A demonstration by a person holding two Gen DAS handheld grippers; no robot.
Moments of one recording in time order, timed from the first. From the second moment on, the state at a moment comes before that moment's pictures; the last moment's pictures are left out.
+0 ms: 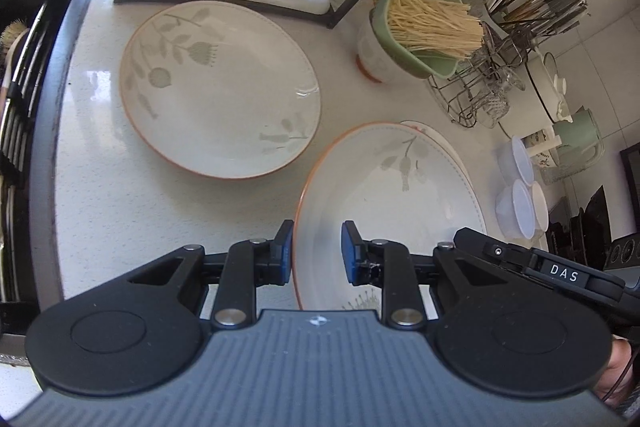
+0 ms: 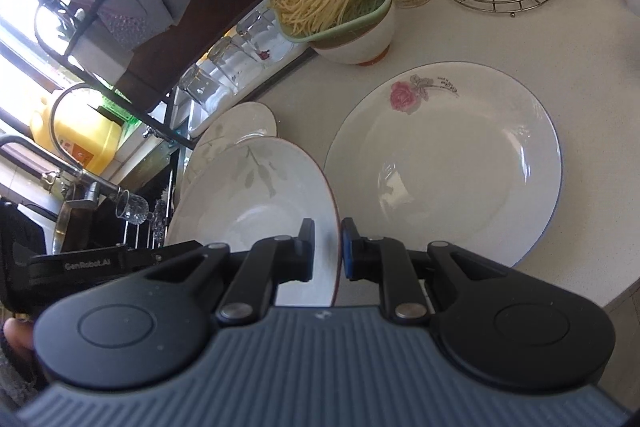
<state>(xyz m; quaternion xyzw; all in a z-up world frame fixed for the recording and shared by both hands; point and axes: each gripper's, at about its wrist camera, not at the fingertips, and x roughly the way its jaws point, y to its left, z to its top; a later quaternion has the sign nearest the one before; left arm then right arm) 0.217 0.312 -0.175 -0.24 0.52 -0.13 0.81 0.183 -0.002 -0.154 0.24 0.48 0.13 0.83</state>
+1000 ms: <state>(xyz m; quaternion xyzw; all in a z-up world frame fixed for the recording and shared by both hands) 0.281 0.213 -0.192 -0.25 0.55 -0.09 0.79 0.247 -0.097 -0.192 0.22 0.52 0.15 0.81</state>
